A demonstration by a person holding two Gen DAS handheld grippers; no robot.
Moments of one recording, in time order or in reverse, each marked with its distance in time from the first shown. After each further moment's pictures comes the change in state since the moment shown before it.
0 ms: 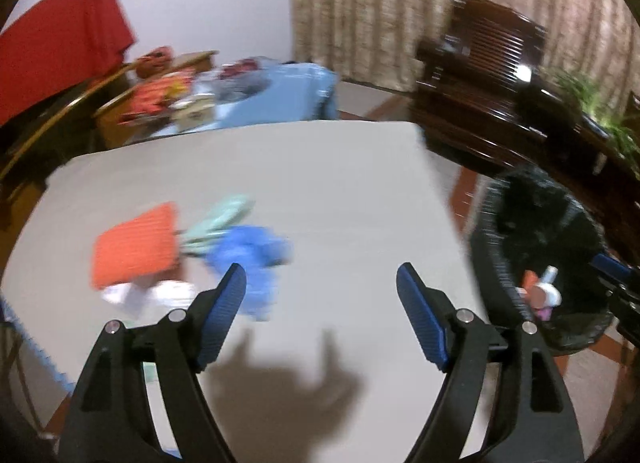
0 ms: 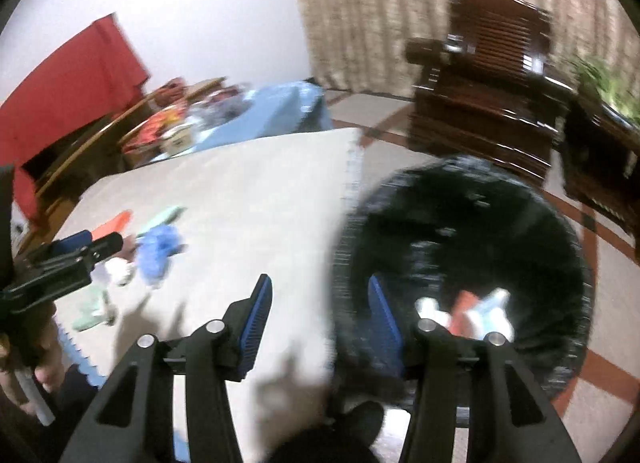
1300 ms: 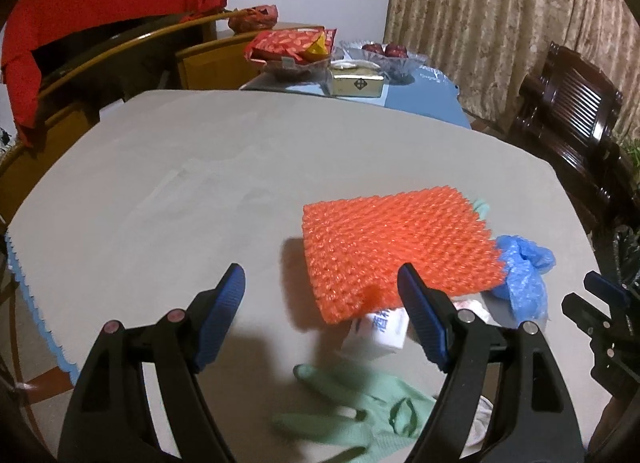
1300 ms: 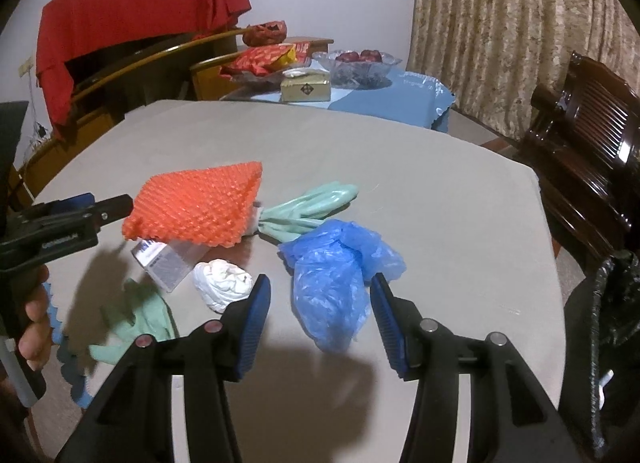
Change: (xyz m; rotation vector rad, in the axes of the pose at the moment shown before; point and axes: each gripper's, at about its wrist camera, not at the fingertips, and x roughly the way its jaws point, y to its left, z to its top) left arm 0.075 0.273 -0.030 -0.220 0.017 0.087; right arm 0.145 0.273 -0.006 -0.303 0.057 0.056
